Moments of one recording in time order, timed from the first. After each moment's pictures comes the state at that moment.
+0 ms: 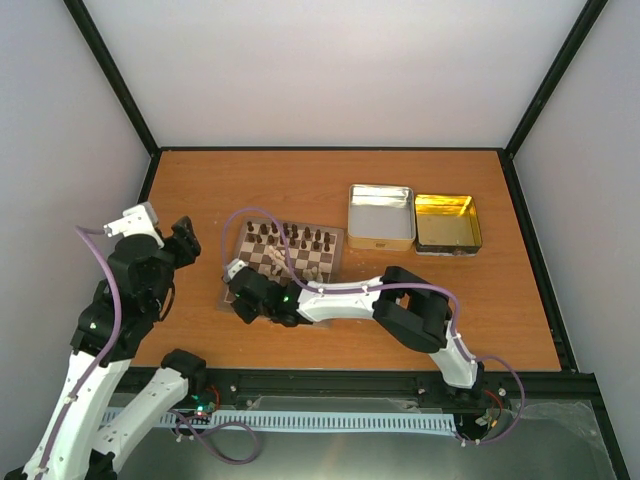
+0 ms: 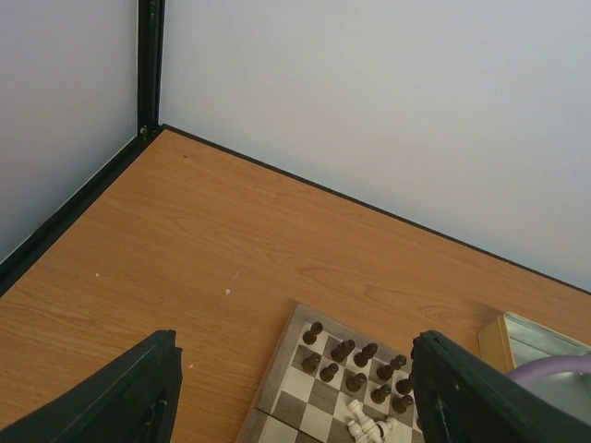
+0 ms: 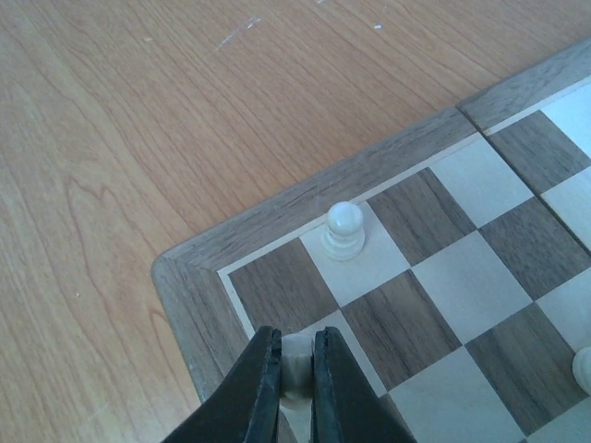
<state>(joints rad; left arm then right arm) -0.37 0.60 1.01 -0.76 -0.44 -0.49 1.25 2.09 1.44 -0.08 0.20 0.28</state>
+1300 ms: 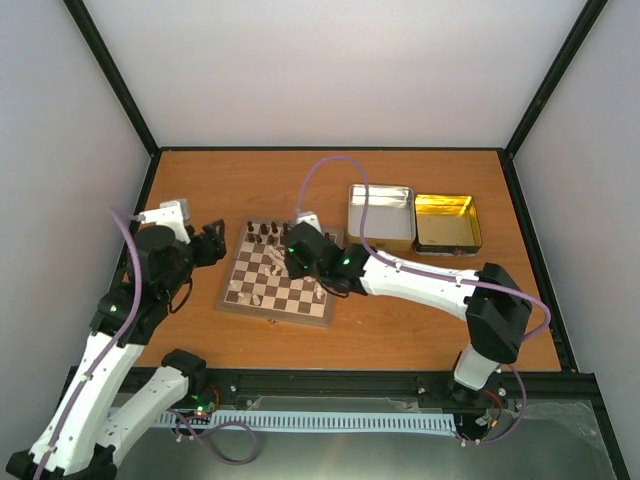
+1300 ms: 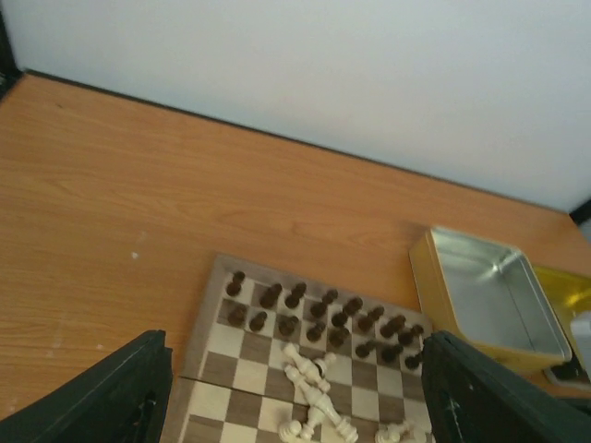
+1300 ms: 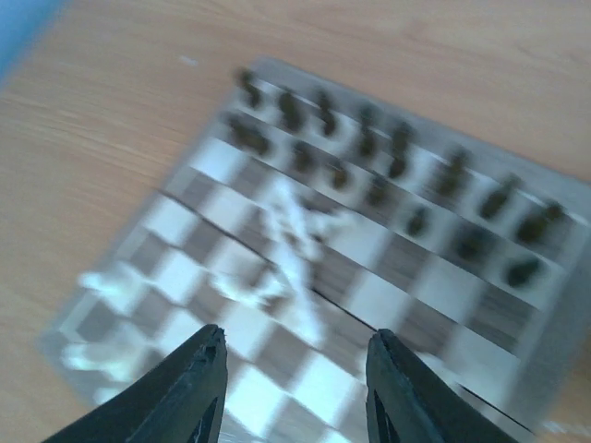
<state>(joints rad) -0.37 0.65 0.94 -0.67 -0.21 -0.45 1.09 1.68 1.30 -0.34 0.30 0.57</state>
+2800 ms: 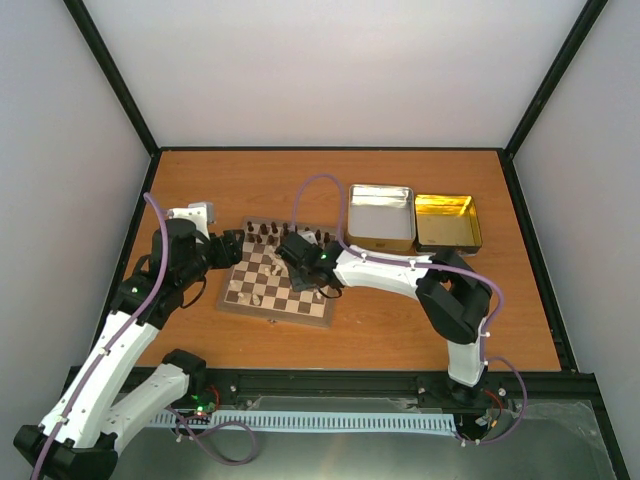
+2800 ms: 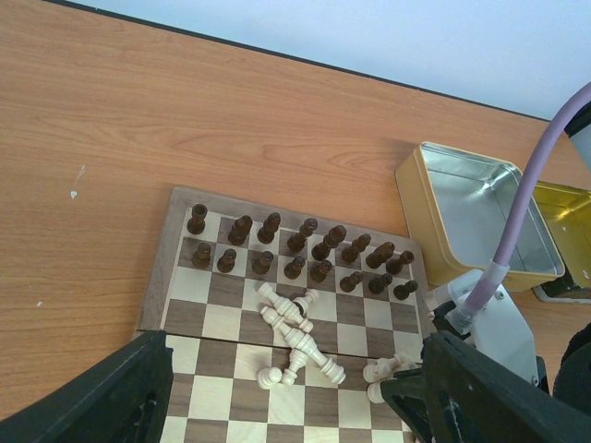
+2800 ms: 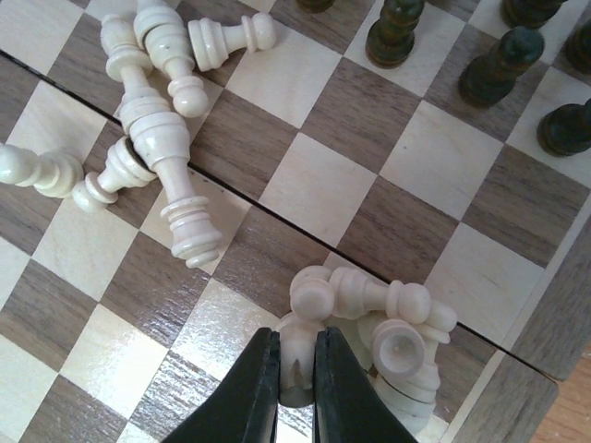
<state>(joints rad) -0.37 0.76 0.86 -0.63 -0.04 -0.42 1.02 1.90 1.35 -0.57 0.22 0.63</state>
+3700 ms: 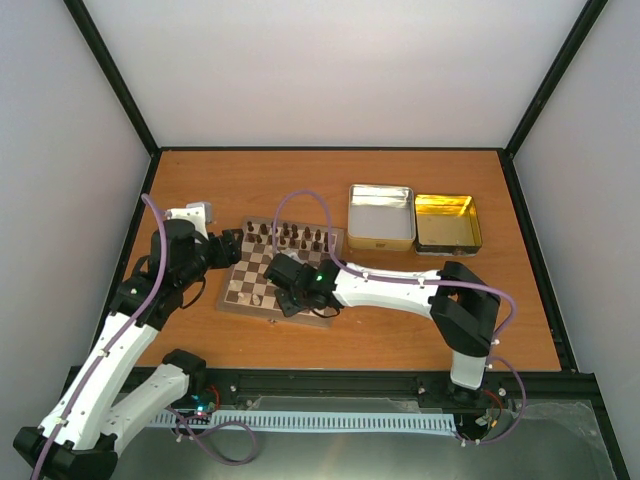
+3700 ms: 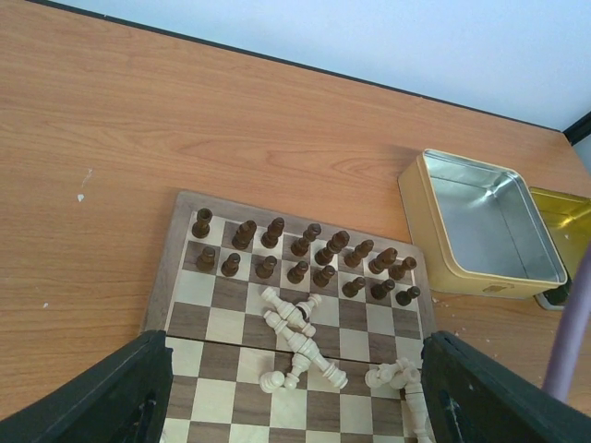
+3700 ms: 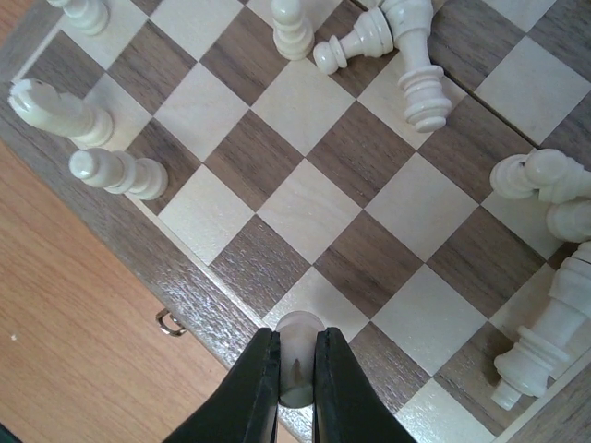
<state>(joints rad) -0.37 0.75 0.86 -0.63 -0.05 -0.43 1.16 1.82 1.32 -0.59 0.15 0.59</state>
